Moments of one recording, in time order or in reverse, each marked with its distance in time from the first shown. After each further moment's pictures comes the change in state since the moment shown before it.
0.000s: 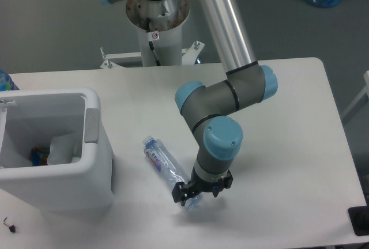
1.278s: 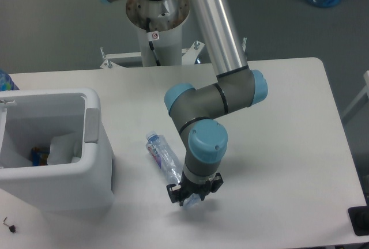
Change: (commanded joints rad) arm -0.008 0.130 0.038 0.015 0.006 0.086
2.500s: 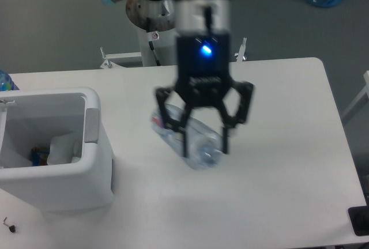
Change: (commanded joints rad) arm -0.073 0.362 0.132 0.157 -0.127 0.007
